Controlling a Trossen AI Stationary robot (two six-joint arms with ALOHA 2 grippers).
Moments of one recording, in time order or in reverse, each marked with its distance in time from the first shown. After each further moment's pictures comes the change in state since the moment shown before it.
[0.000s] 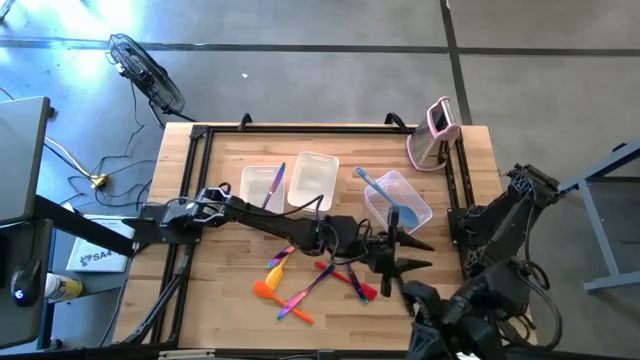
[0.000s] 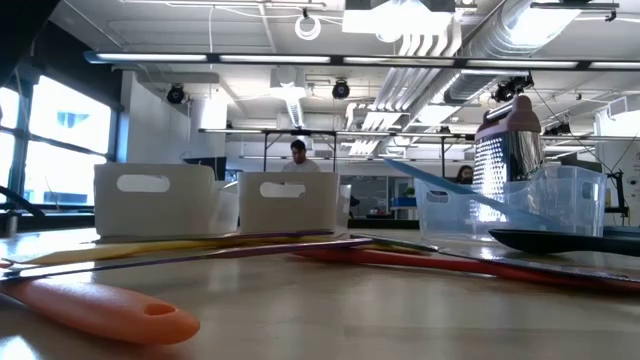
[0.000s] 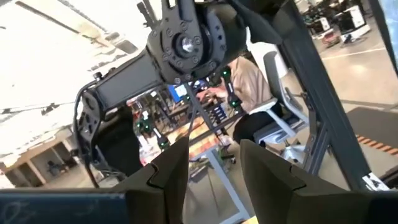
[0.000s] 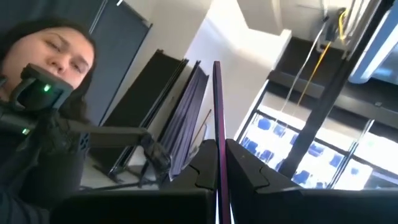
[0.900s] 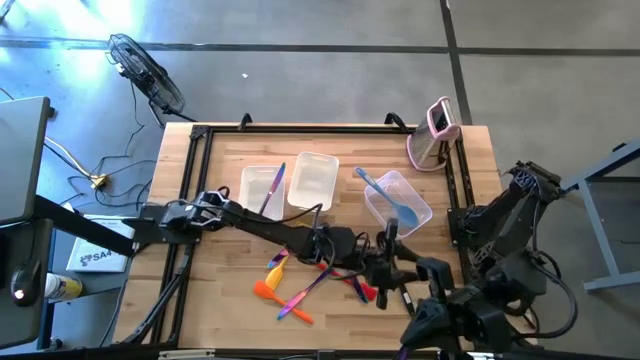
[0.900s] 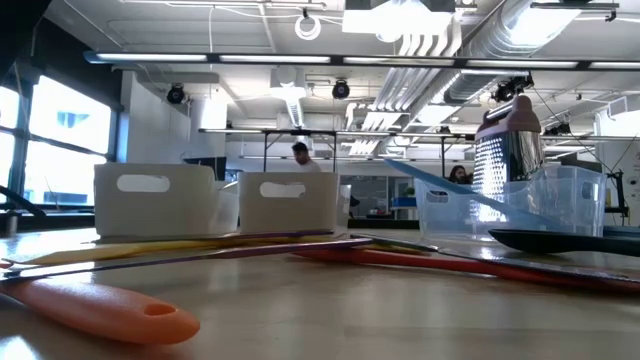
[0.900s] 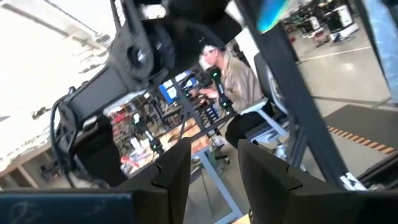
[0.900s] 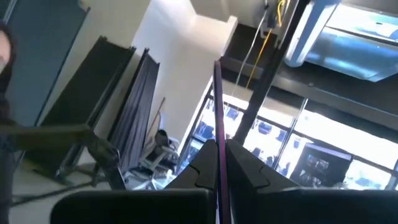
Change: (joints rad) left arm -0.035 0.000 0.000 -0.018 -0.014 0.026; right arm 0.030 -0.040 0.000 0.041 0.258 -0.027
